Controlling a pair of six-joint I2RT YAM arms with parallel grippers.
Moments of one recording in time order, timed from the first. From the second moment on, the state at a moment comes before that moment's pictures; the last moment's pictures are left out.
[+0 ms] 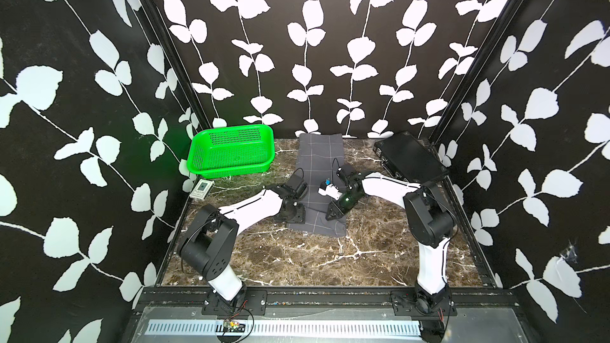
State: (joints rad) left arm -0.63 1.63 1.04 -0.72 -0.02 -0.50; right arm 0.57 1.98 1.38 -0.79 -0.62 -0.20
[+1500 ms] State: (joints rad) left arm -0.60 1.71 1.08 -0.85 -0.13 -0.45; right arm 0.60 1.79 1.08 -0.47 -0.17 -0.14
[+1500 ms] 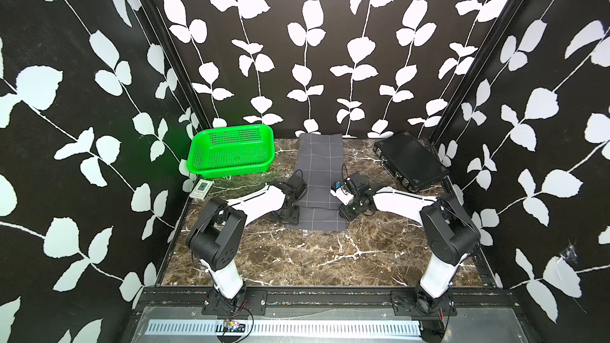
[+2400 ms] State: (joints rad) left arm -0.99 1.57 0.88 -0.55 -0.31 -1.81; right arm 0.62 1.51 0.97 -0.46 -0.13 -0.12
